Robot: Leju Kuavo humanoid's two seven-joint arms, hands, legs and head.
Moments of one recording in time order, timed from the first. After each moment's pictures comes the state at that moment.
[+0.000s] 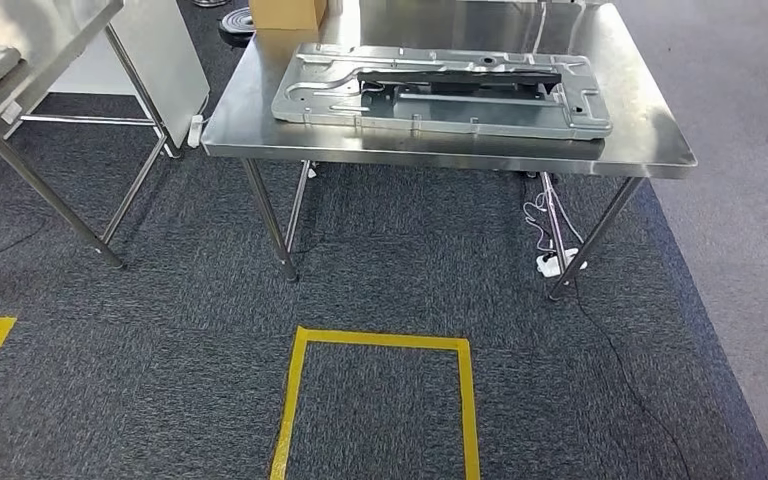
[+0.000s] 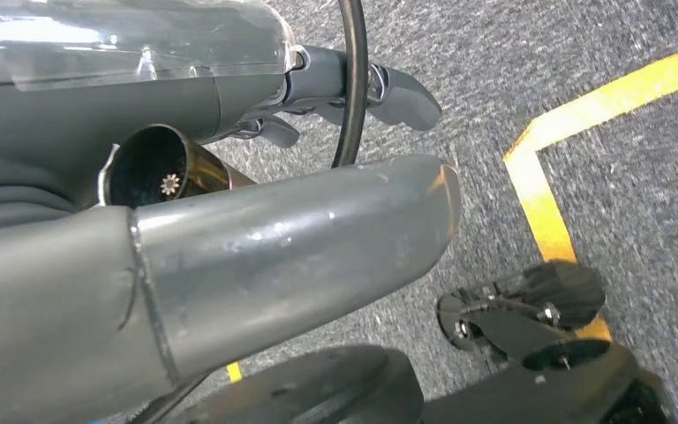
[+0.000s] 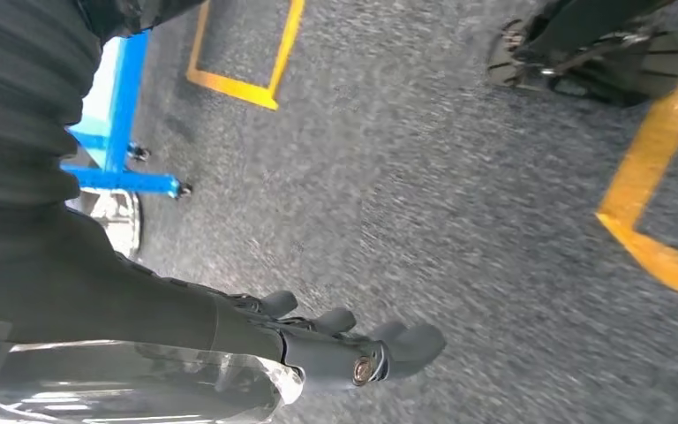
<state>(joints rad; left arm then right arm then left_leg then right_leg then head) -0.06 -0.12 0.16 -0.19 -0.56 0.11 -0.01 -0.06 0.08 -0.21 -0.21 0.64 -0.19 0.21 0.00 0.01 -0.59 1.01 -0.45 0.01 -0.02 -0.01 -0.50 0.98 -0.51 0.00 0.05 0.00</state>
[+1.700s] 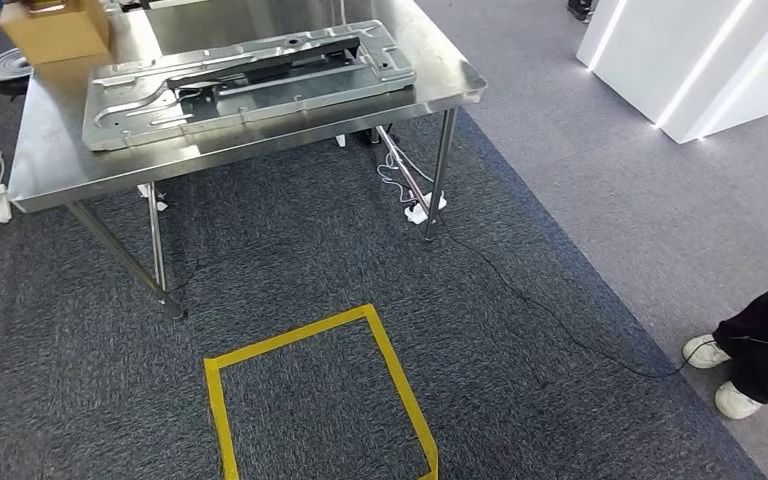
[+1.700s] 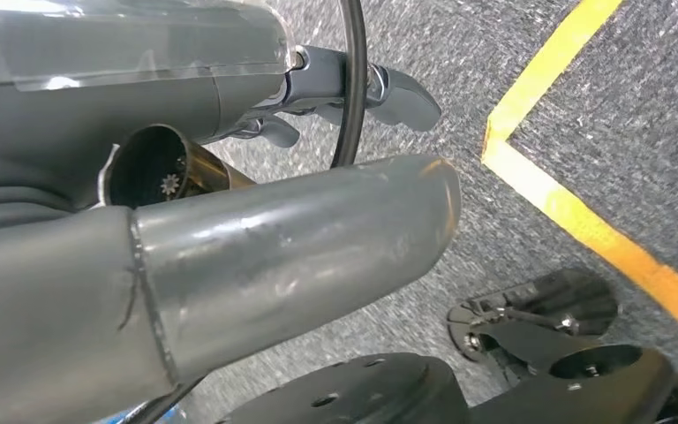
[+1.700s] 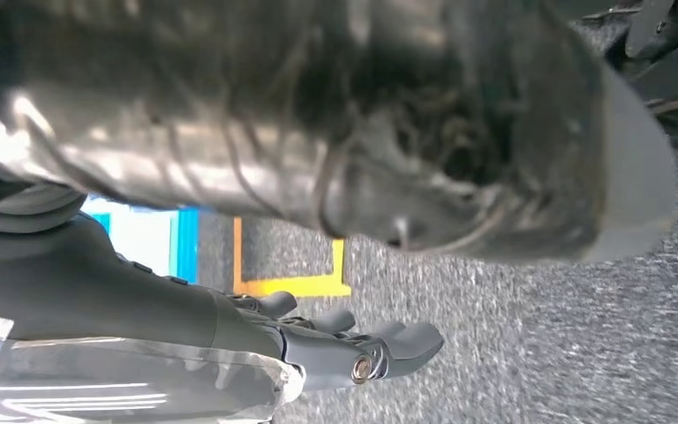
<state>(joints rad) -0.04 -0.12 0.17 -0.19 -0.60 0.12 0.00 -0.05 0.13 -0.27 -0.19 0.64 -0.17 0.24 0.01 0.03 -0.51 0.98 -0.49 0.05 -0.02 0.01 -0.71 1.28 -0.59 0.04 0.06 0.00</state>
